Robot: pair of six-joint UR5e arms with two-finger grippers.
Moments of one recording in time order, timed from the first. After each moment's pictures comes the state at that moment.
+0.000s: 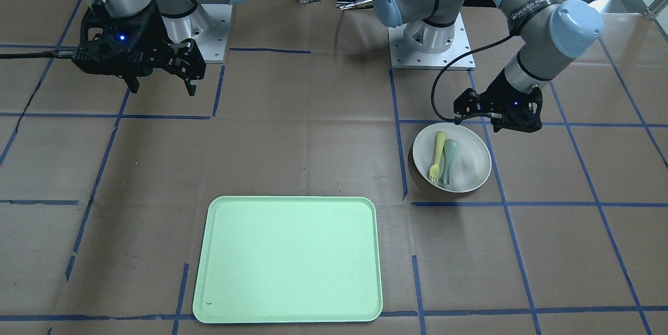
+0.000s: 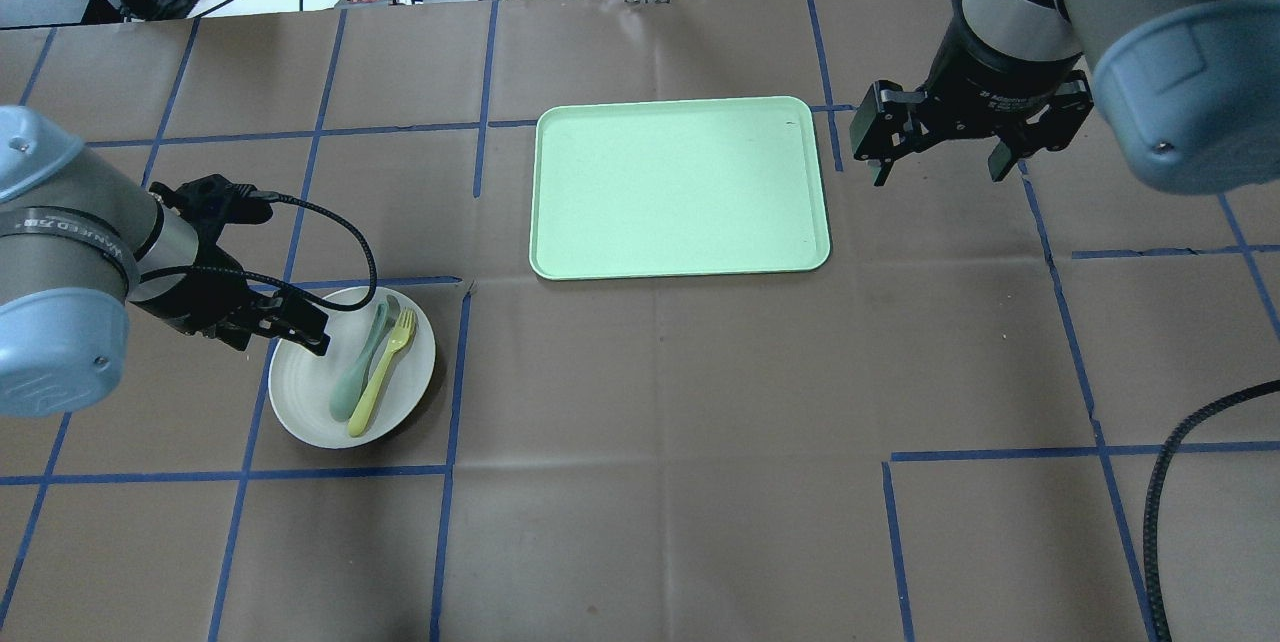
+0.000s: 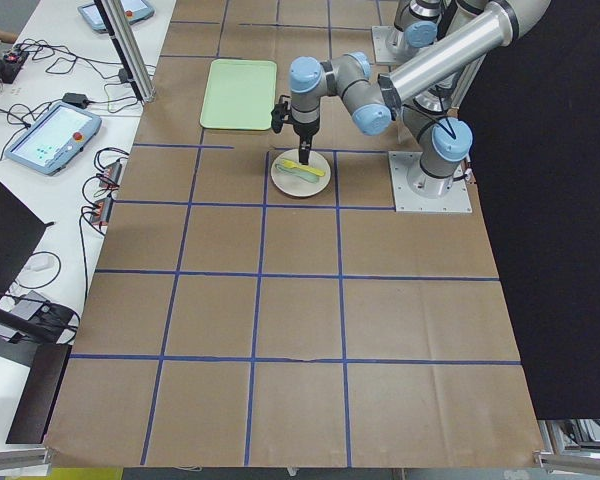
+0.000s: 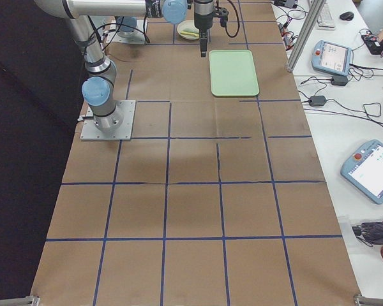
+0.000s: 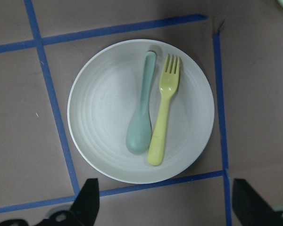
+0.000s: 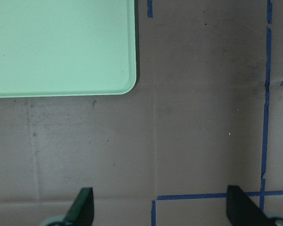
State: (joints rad) left arm -1.17 -1.52 -2.14 -1.15 1.49 0.55; right arm 1.60 -1.62 1.66 -1.65 -1.60 0.05
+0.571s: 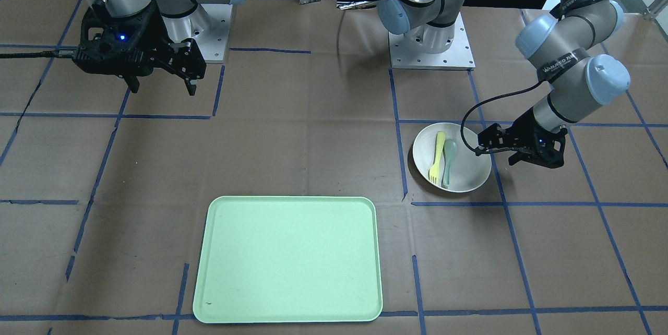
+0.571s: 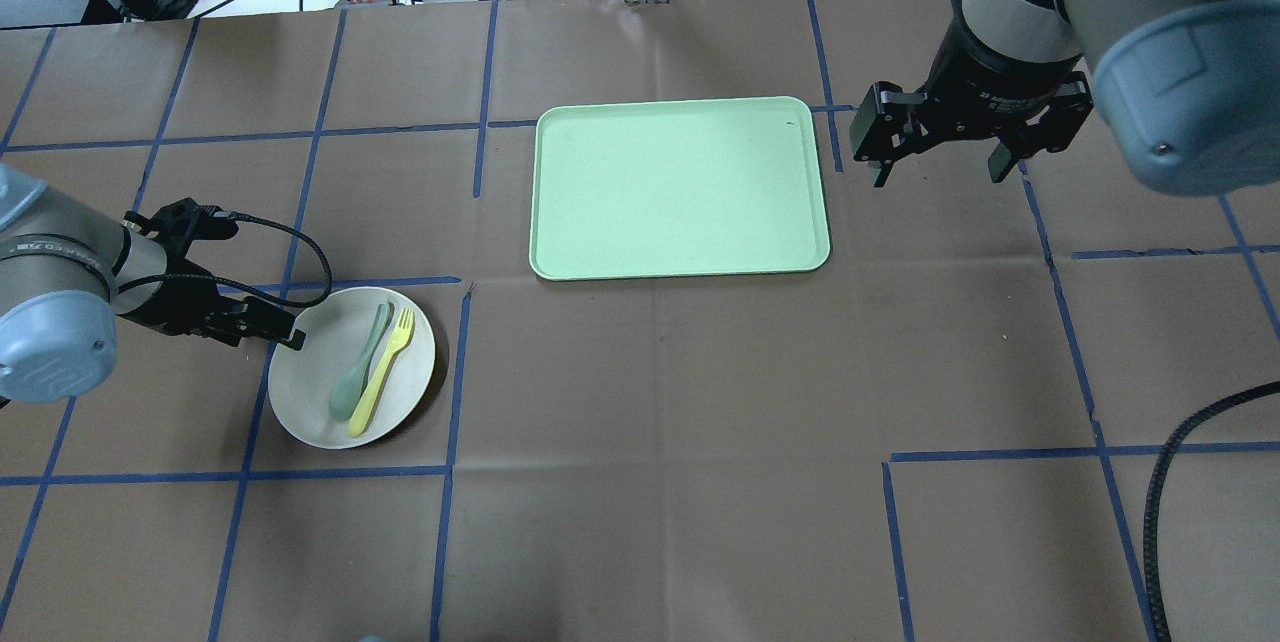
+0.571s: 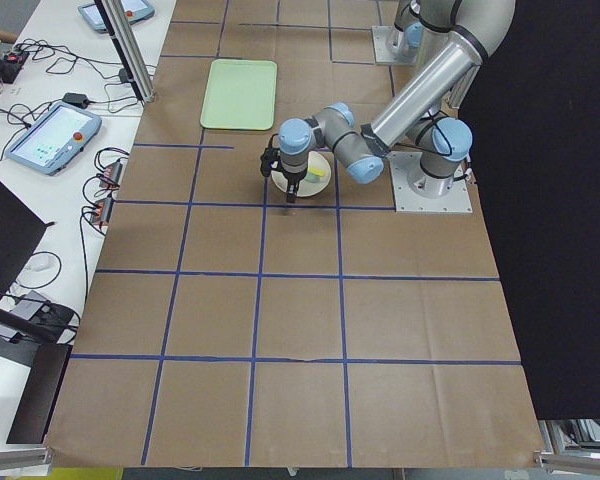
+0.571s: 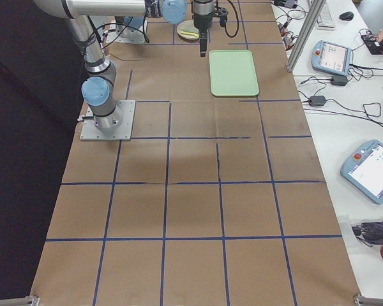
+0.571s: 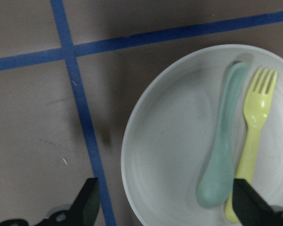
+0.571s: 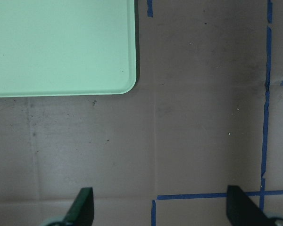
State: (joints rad) left arm -0.99 -1.75 -2.13 -0.96 1.38 0.75; right arm 1.60 -1.62 1.66 -1.65 -1.60 0.05
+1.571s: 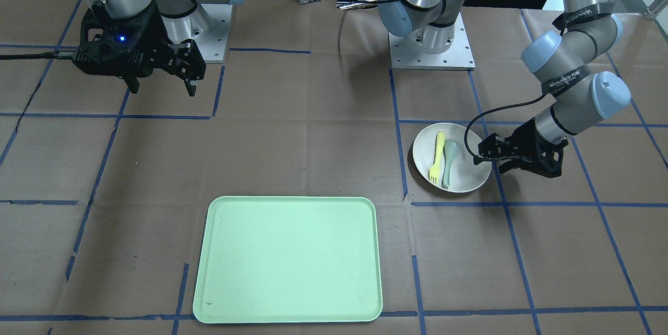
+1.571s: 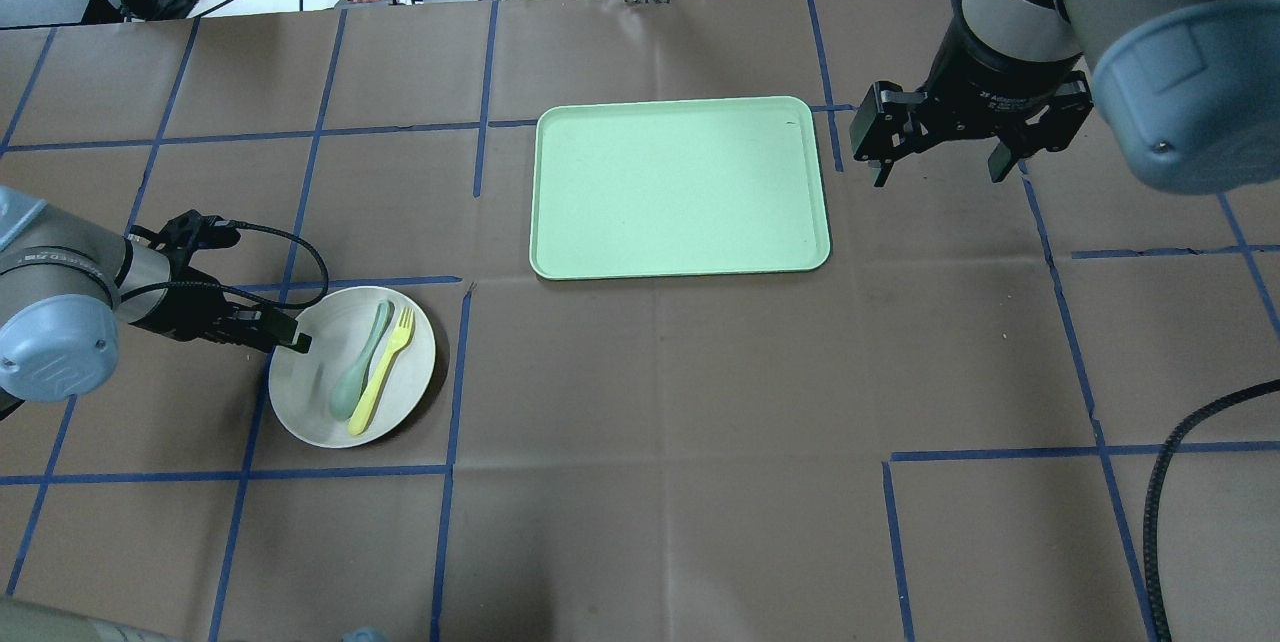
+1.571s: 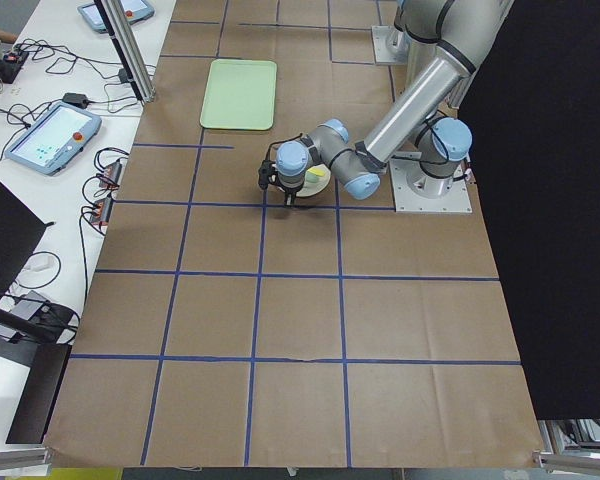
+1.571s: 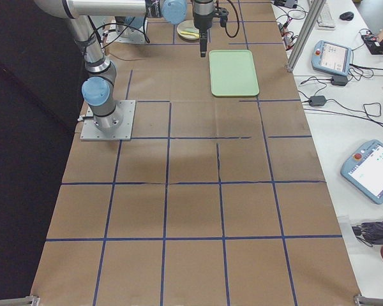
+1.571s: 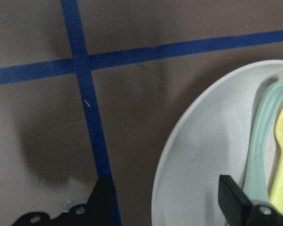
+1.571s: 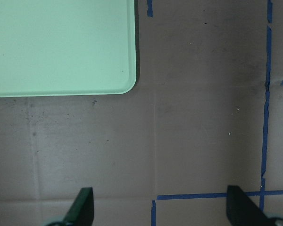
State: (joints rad) left arm -0.97 -1.82 -2.13 -0.95 1.31 0.78; right arm 1.60 -1.62 1.66 -1.65 -1.60 0.05
